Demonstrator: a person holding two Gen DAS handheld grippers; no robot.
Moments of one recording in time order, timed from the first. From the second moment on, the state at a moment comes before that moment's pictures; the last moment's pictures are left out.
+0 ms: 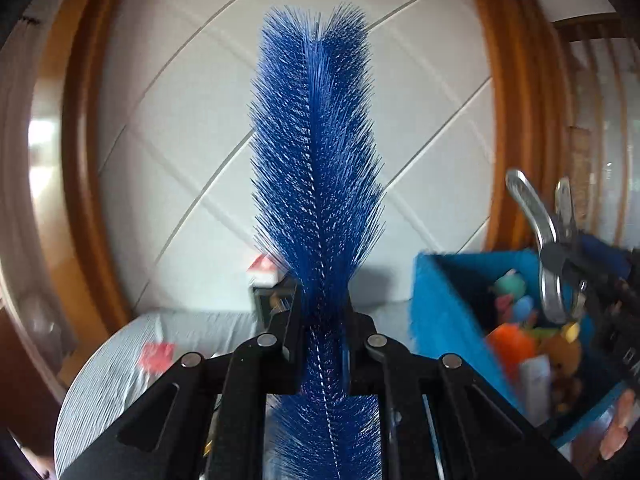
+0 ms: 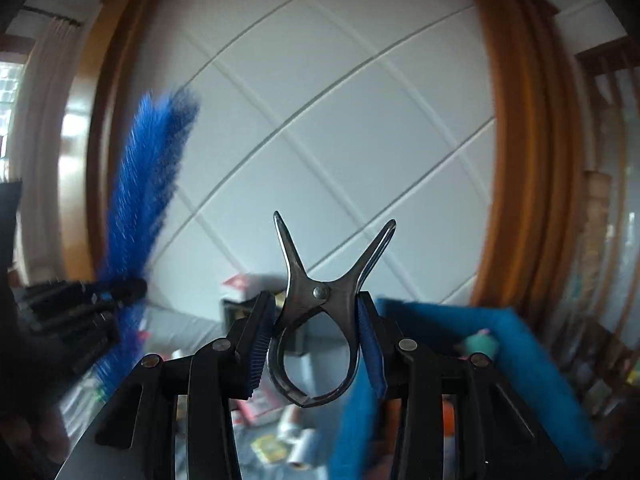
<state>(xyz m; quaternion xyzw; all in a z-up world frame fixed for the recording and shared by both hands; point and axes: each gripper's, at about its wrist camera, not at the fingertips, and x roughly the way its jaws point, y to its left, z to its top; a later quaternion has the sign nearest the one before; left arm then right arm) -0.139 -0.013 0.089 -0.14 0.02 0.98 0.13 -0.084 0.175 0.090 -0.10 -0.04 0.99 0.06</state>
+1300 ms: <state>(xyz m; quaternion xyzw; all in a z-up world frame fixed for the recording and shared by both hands) -0.255 0.414 -0.101 -0.41 0.16 0.88 0.19 -0.212 0.547 -0.089 -0.36 0.05 0.92 0.12</state>
